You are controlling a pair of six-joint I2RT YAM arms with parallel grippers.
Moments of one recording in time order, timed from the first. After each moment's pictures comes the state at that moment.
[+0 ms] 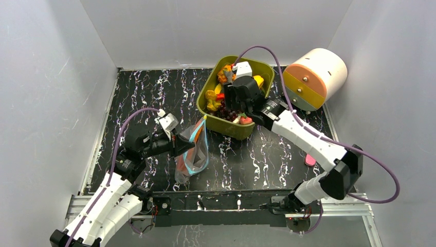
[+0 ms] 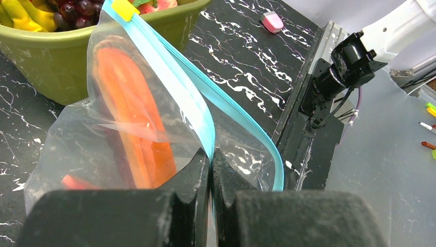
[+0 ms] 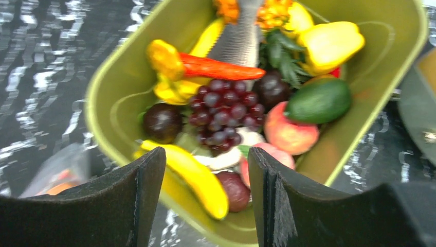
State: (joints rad) left arm -0.44 0.66 0.60 -0.26 0.69 -0.14; right arm 0.76 1.42 1.40 -0.48 0.38 0.26
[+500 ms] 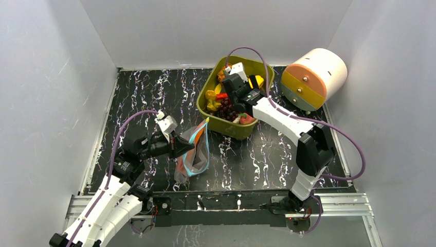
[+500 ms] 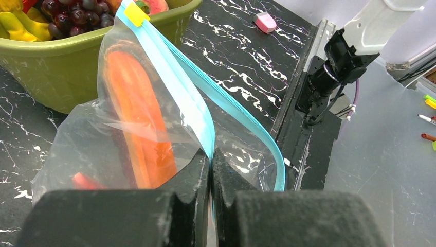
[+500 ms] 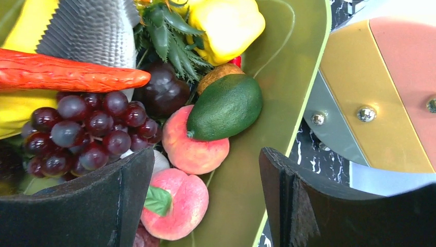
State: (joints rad) left arm -0.44 0.62 0.59 -0.26 0.71 -0.11; right arm 0.66 1.72 1.50 -0.52 0.70 0.07
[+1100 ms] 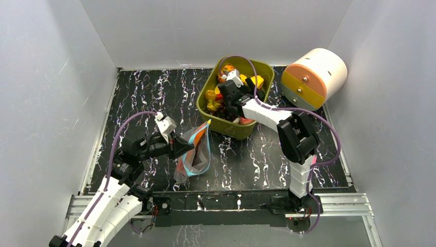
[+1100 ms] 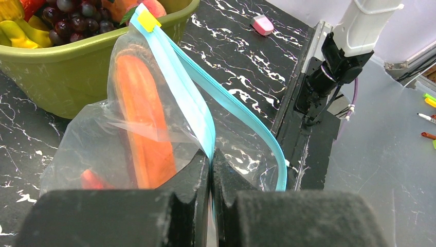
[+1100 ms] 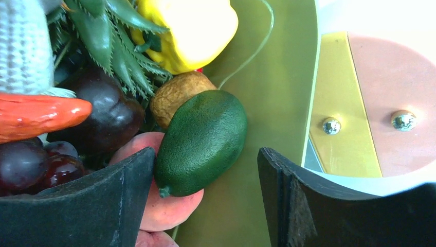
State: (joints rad) left arm -0.44 0.60 0.59 -0.26 0.72 -0.11; right arm 0.62 1.95 1.47 -0.29 0.95 -0.18
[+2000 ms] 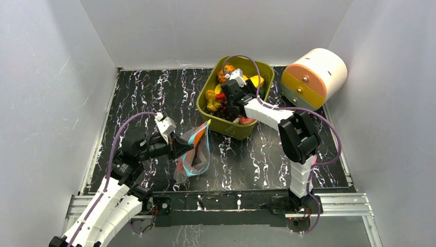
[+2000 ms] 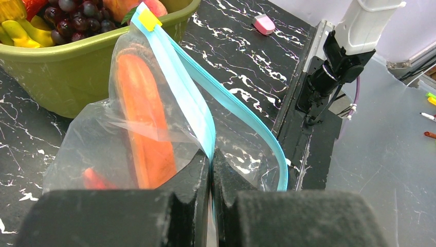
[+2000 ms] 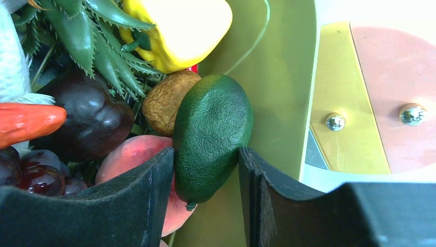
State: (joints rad) left arm -0.44 0.59 0.59 -0.27 0.72 -0.10; right arm 0.59 1.94 1.44 -0.27 0.94 -0.15
